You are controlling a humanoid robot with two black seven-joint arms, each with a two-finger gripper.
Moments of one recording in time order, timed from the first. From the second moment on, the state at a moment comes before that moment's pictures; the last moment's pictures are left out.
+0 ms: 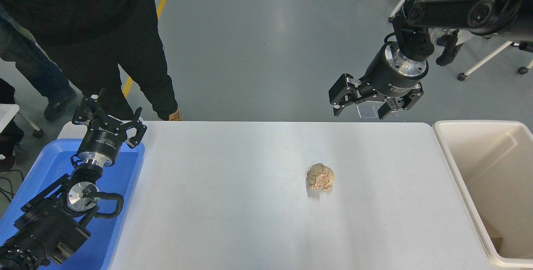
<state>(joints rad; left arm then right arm) -0.57 0.28 -0.89 -0.47 -0.07 -0.58 -0.41 2.04 -0.12 -1.17 1.04 0.06 0.78 -0.12</state>
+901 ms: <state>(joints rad) -0.57 0.28 -0.89 -0.47 -0.07 -0.58 -0.41 1.49 0.00 -1.06 0.68 0.07 0.34 -0.12</state>
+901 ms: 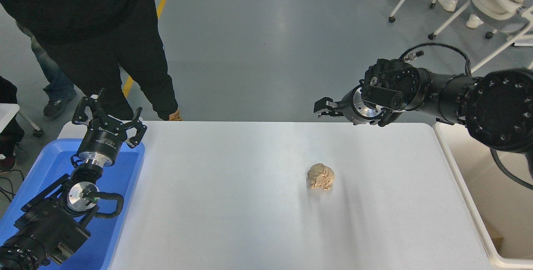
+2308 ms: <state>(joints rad) -0.57 0.28 -0.89 -0.47 -0.07 -0.58 -0.41 1.19 0.00 -0.84 0.57 0.06 0.32 -0.11</state>
